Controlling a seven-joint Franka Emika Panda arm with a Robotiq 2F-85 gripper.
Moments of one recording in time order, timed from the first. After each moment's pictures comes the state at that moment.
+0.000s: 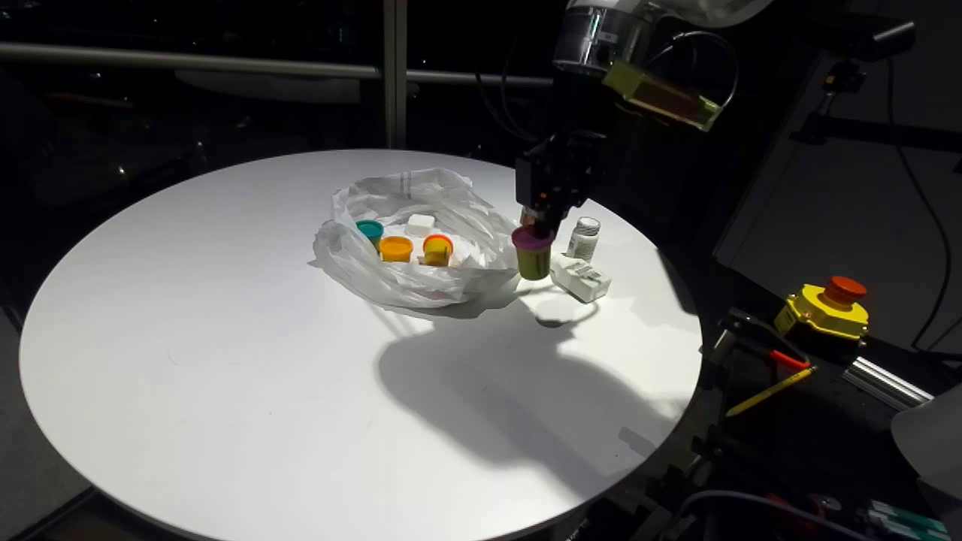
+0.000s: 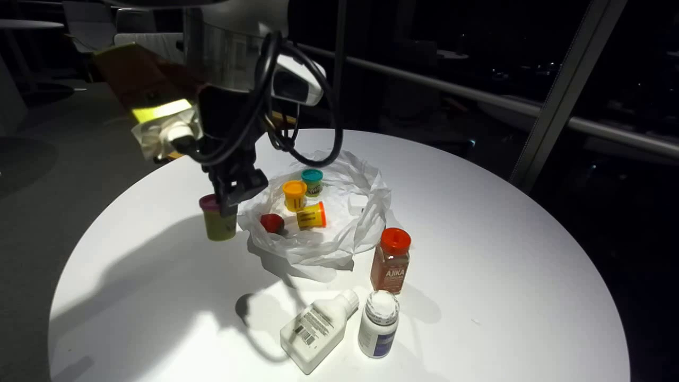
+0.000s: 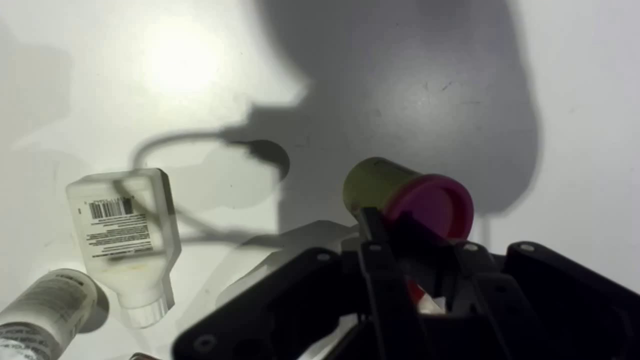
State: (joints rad) arm 0.03 0.08 0.01 -2.51 0.34 2.56 0.08
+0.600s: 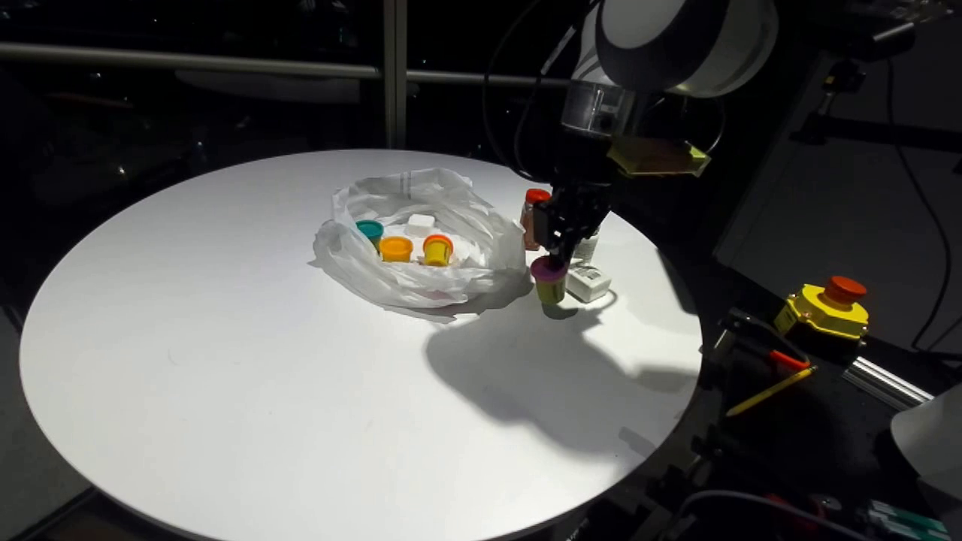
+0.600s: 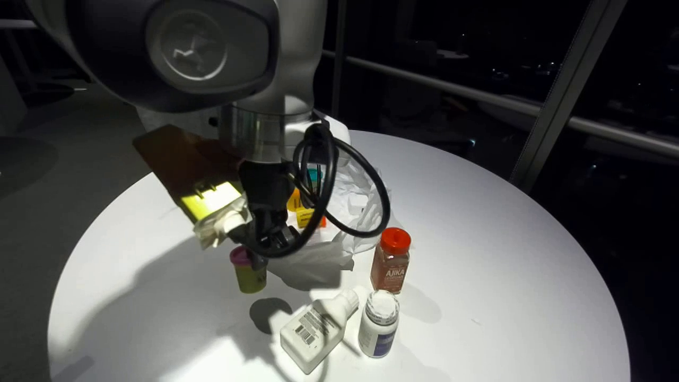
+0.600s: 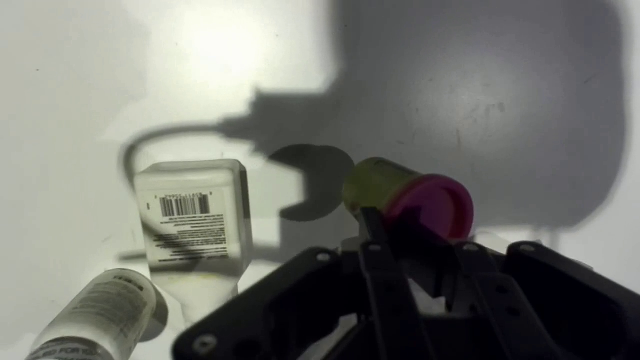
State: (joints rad) arm -0.01 0.23 -0.02 -2.52 0.24 2.71 0.04
